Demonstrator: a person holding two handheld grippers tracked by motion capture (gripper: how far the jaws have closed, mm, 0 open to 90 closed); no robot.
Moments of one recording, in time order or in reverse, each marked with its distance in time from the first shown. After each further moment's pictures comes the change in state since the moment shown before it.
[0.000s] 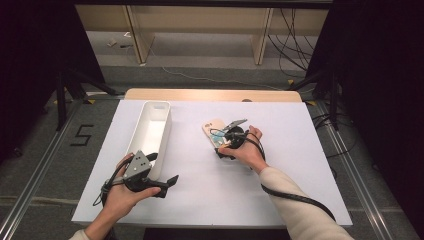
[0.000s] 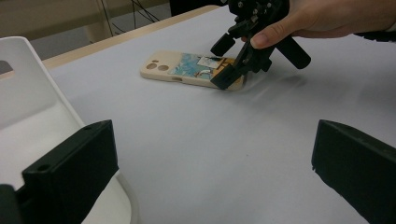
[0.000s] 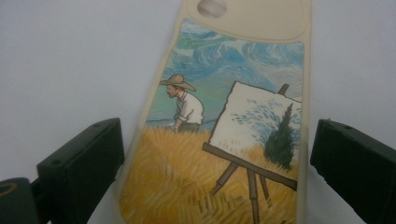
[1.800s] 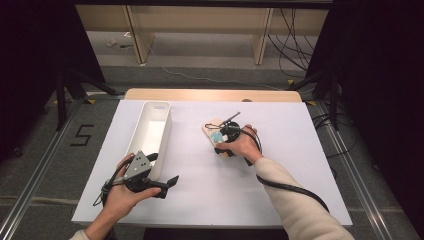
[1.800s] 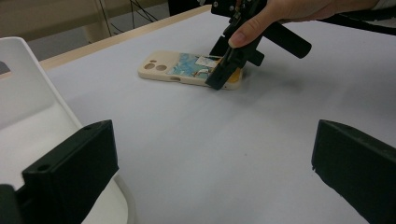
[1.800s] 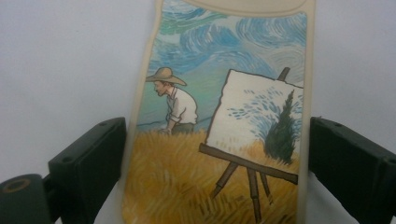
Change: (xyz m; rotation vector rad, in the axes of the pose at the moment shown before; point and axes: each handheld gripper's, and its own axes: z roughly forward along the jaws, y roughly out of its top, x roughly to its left) left arm -0.001 0.000 0.000 0.003 -0.005 0.004; right arm 0.001 0.022 0.004 0.202 -0.032 0.079
